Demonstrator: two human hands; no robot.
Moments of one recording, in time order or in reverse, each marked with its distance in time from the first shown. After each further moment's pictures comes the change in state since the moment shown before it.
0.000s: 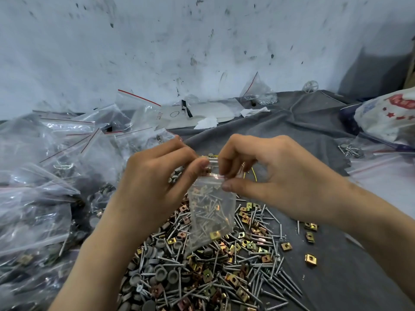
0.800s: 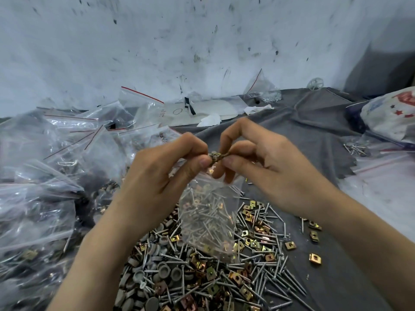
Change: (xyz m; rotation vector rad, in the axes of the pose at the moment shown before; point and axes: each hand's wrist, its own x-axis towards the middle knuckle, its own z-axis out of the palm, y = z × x) left_hand -0.001 -0.003 -0.002 -0.248 -0.081 -0.069; right_hand 0.006 0.011 0.019 0.404 0.102 0.049
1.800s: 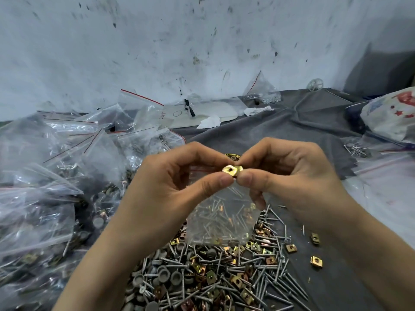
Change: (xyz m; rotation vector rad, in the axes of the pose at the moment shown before) left_hand 0.002 0.032 0.005 -0.488 -0.030 -0.211; right_hand -0.019 -0.001 0.002 0.467 0.174 0.044
